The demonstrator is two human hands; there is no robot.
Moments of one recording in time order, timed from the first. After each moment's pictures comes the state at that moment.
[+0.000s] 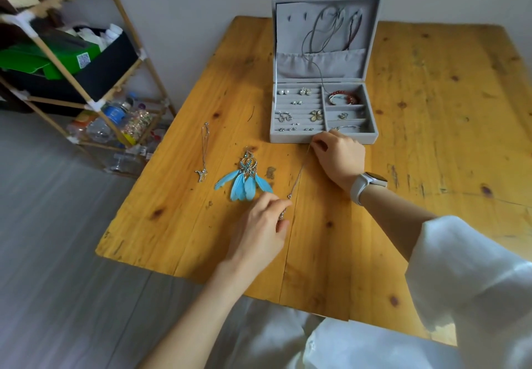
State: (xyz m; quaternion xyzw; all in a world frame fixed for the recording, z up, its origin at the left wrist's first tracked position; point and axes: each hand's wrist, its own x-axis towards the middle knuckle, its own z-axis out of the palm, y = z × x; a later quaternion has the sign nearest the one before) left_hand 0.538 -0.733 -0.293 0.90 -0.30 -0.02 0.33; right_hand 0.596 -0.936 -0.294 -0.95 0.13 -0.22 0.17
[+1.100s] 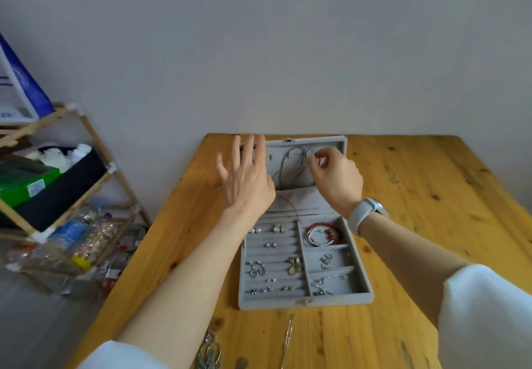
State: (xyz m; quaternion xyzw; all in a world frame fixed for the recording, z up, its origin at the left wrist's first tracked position) left_hand 0.806 -0.894 -0.181 0.93 -0.27 0.19 0.14; right_hand 0.747 -1.036 -0.183 -0.88 0.25 -0.28 0.30
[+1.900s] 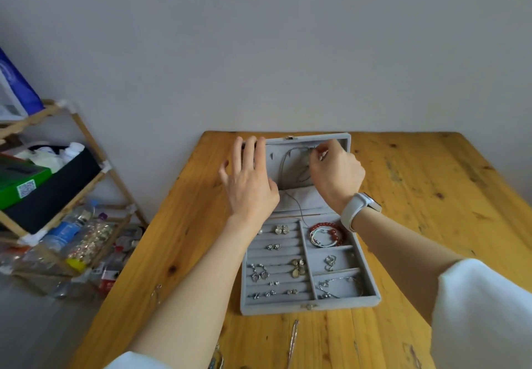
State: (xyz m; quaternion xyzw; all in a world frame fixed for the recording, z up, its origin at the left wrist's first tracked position) left_hand 0.815 -0.899 -0.203 0.91 -0.26 0.26 0.17; right_hand 0.763 -1.028 -0.180 -0.87 0.31 -0.32 0.22
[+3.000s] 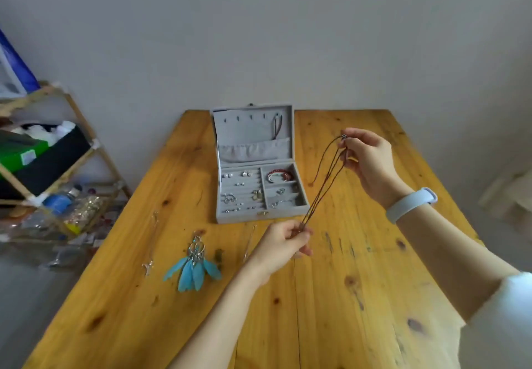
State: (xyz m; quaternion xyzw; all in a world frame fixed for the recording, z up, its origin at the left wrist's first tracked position) left_hand 0.565 -0.856 -0.214 0.71 -0.26 -0.34 0.56; right_hand 0.547 -1.043 -0.135 -0.63 0.24 -0.30 0.67
